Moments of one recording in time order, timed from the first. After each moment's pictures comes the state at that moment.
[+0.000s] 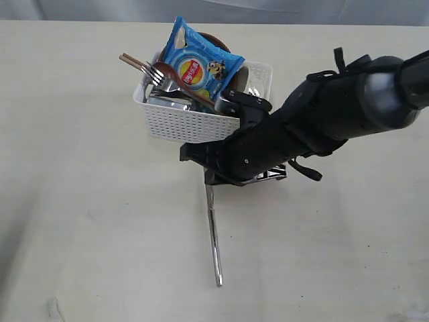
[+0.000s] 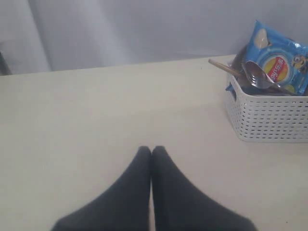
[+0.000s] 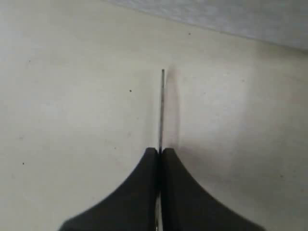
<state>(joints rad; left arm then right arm) -0.17 0.00 0.00 0.02 0.32 0.00 0.67 1.88 -0.86 1.12 0.29 -0.47</state>
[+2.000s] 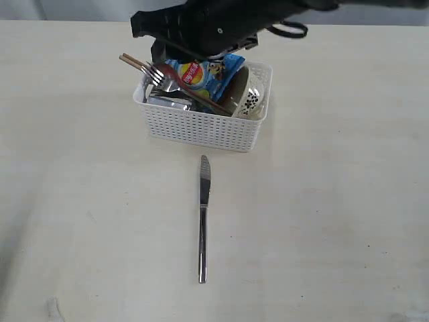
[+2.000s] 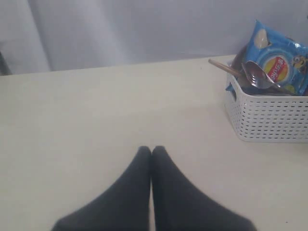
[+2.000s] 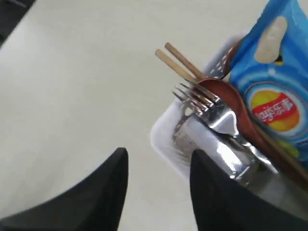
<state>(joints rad) -0.17 0.00 0.00 0.02 0.32 0.00 0.66 1.80 -1.37 0.52 0.52 -0.14</state>
